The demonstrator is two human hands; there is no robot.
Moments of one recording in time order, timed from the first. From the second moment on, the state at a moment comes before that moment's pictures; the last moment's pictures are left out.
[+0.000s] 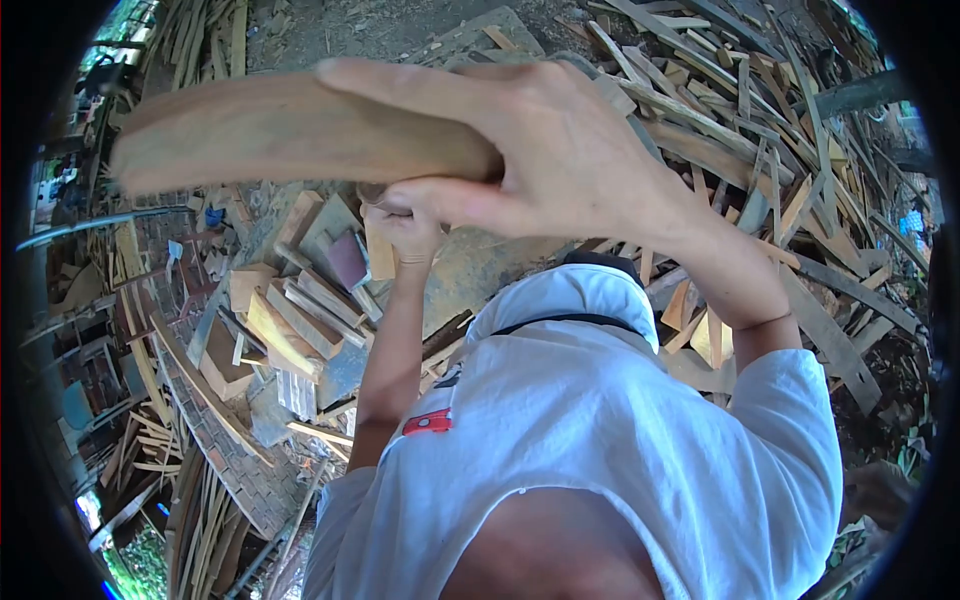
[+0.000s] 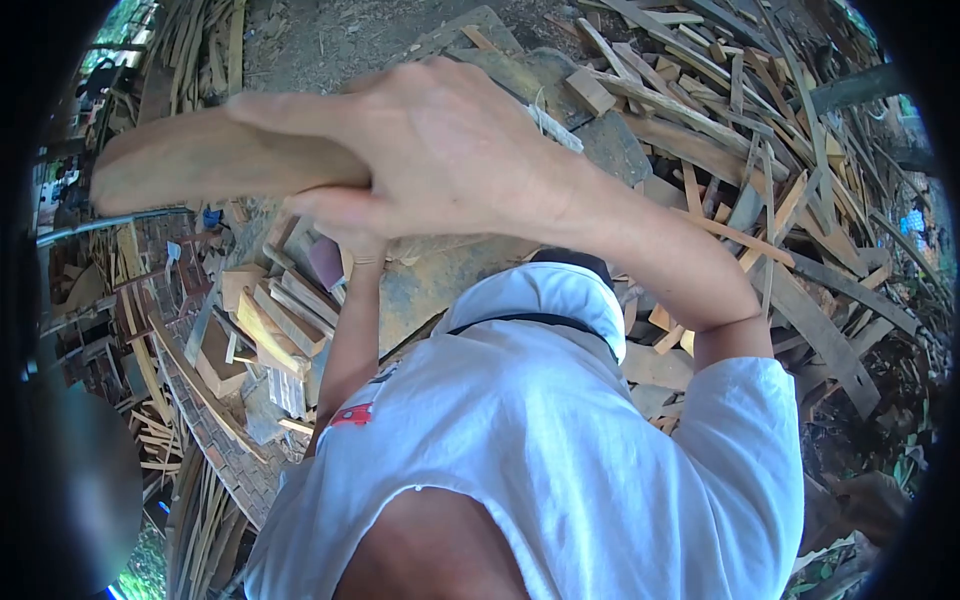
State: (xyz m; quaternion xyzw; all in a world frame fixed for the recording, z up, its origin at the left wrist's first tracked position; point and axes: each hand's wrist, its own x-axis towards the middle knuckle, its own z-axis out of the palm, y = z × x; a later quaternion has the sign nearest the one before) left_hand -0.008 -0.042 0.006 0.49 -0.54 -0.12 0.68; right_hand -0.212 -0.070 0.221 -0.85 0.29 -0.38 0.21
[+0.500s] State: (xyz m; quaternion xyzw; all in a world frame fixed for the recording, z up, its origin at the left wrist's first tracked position) left_hand -0.004 -0.032 0.101 0.51 -0.38 -0.23 0.74; right_hand -0.248 -0.093 0.003 -0.80 0.55 -0.17 0.18
